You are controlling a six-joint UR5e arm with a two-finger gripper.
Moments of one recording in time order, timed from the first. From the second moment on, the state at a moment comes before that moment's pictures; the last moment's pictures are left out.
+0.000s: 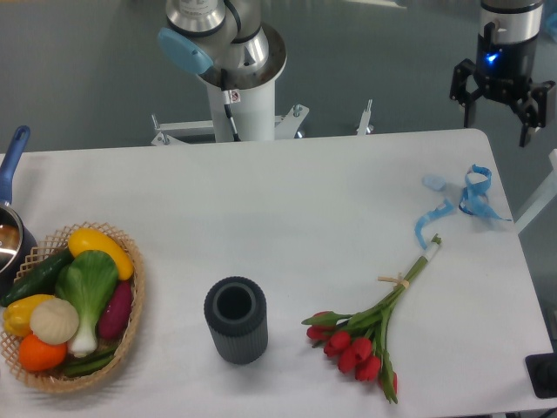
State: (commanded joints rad) arm 3.02 -1.68 -1.64 -1.05 1.38 1.79
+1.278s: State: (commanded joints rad) arm 2.81 -1.88 -1.75 -0.88 1.30 1.42
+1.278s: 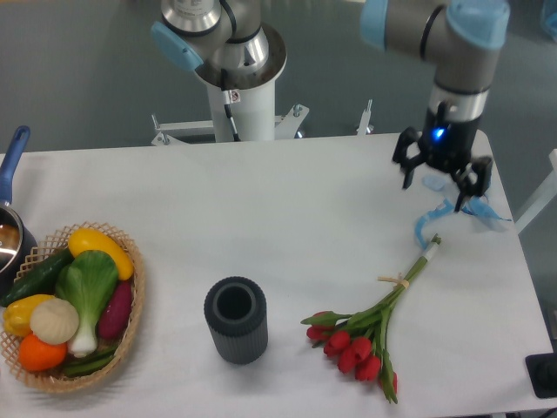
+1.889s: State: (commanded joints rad) arm 2.73 -2.10 -1.66 -0.78 1.39 1.35
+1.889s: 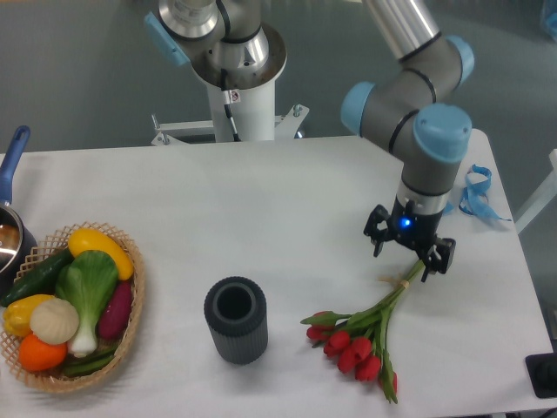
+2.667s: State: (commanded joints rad) arm 2.68 -2.21 -1.59 -0.78 1.39 1.35
